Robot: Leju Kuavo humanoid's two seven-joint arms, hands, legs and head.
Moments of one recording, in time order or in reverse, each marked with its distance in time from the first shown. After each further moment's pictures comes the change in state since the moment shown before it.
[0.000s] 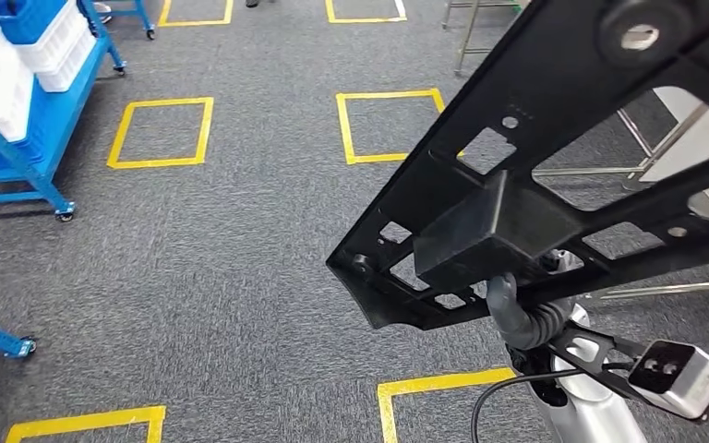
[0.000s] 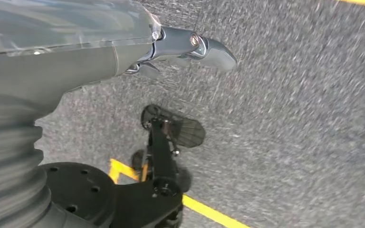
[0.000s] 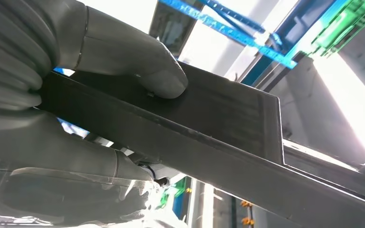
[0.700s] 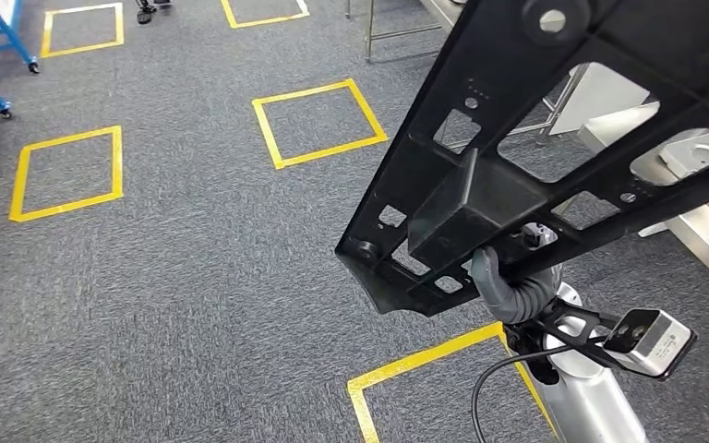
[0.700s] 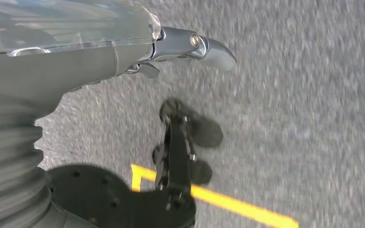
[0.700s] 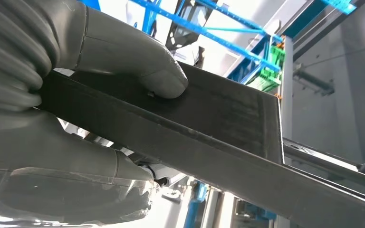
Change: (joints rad) left arm -0.003 0.019 0.025 0.000 0.012 0.030 0.095; right arm -0.052 0.002 -0.013 0.087 0.022 0.007 0.016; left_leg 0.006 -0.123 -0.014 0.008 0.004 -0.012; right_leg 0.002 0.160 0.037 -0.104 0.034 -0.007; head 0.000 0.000
